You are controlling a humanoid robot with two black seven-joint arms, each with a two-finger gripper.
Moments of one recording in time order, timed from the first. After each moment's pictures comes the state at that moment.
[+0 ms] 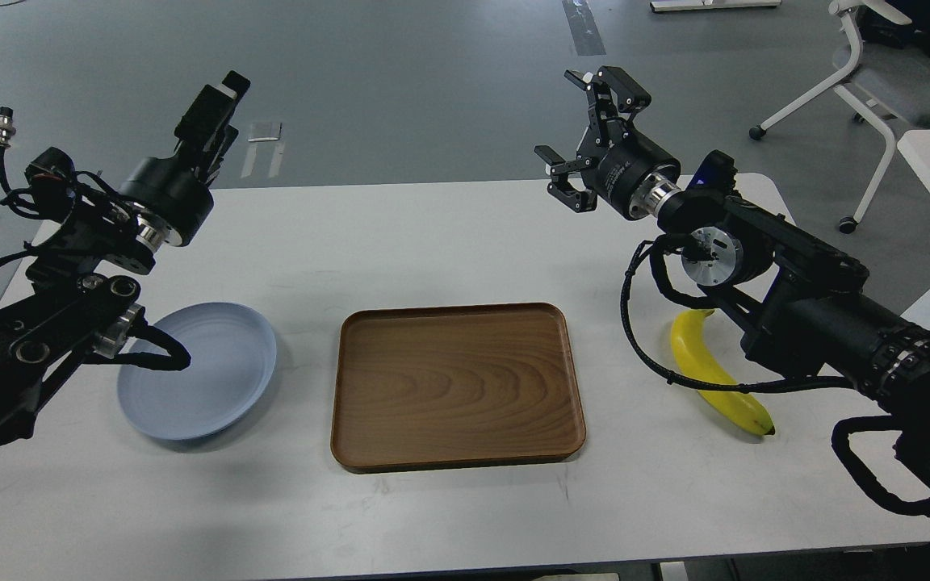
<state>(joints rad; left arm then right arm) -0.75 0.51 -0.54 -1.00 0.91 0.20 -0.47 0.96 -0.18 0.49 0.68 -0.05 0.25 0.21</state>
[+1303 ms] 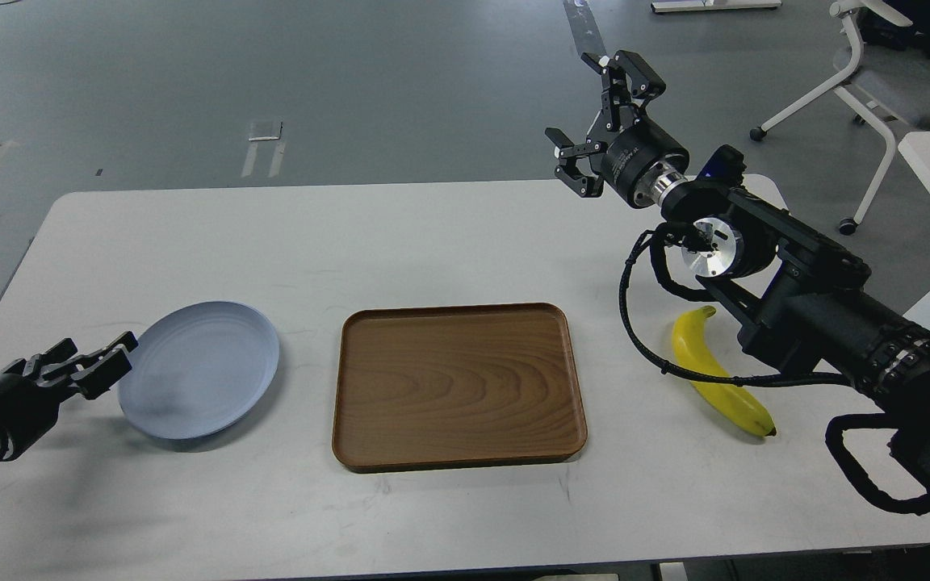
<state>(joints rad) -0.51 0.85 -0.06 -0.92 1.13 0.44 -0.45 0.96 -0.18 0.55 0.68 -0.05 0.20 0.22</state>
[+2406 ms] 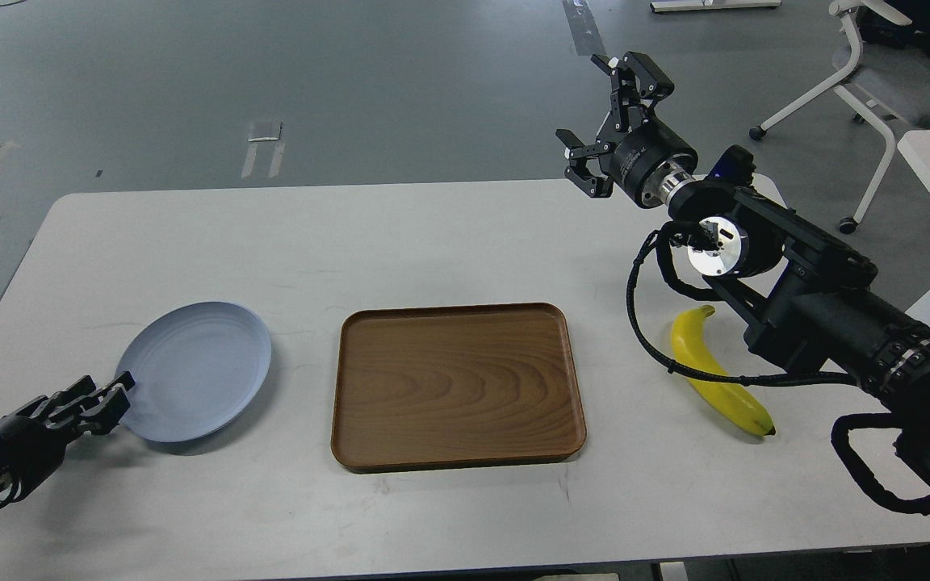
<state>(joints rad) -0.44 0.78 -0.06 -0.81 1.13 0.44 -0.48 0.95 -0.19 0.55 0.68 -0.05 0.18 0.22</state>
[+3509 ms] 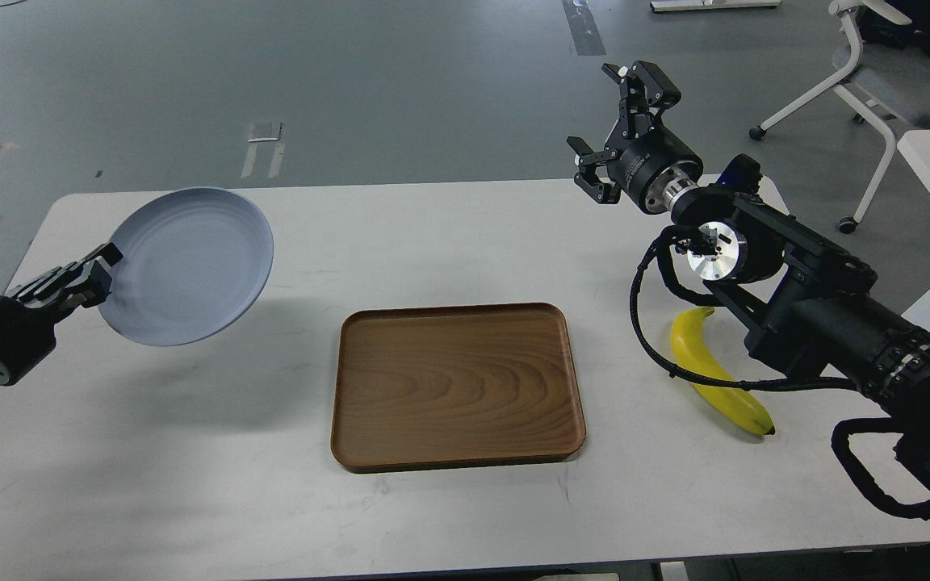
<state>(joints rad) -0.70 0.97 -0.10 -1.15 1.06 0.42 -0.49 0.94 -0.19 0.55 0.68 -0.05 0.12 0.22</state>
